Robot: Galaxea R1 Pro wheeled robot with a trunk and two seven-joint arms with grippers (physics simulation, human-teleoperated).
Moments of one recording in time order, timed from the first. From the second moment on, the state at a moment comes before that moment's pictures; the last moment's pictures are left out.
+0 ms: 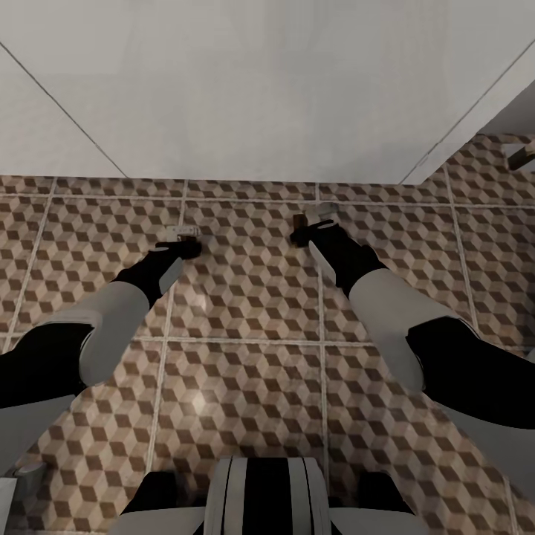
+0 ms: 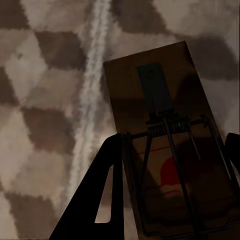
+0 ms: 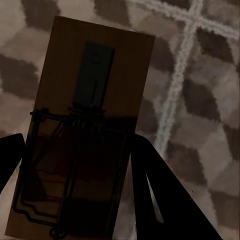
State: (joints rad) left arm -1.47 -0.02 -0.02 -0.20 0.02 0.13 0.18; right arm -1.50 0.17 0.25 -0.37 0.03 0.41 -0.14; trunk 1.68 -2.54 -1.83
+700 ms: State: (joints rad) left arm -1.47 -0.02 -0.02 -0.20 0.02 0.13 0.18; right arm -1.50 0.17 0.25 -0.37 0.03 0.41 -0.14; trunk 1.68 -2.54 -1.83
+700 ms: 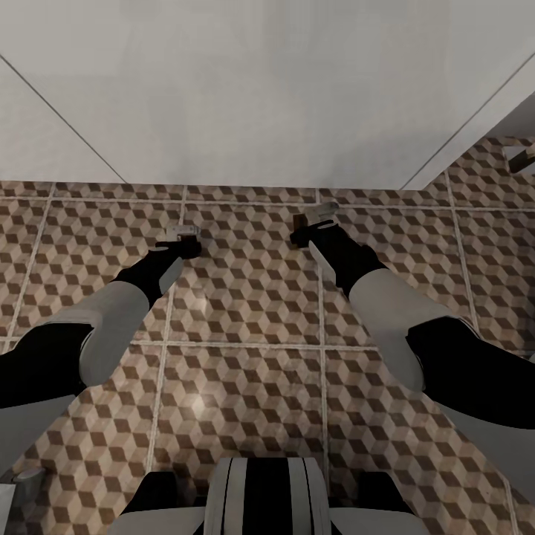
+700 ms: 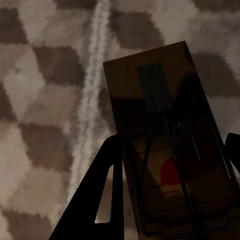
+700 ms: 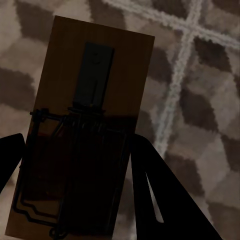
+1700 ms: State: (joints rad) left arm -1.47 -0.02 -0.02 -0.20 0.02 0.13 0.18; right arm -1.50 0.17 0.25 -0.37 0.03 0.41 -0.14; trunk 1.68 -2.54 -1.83
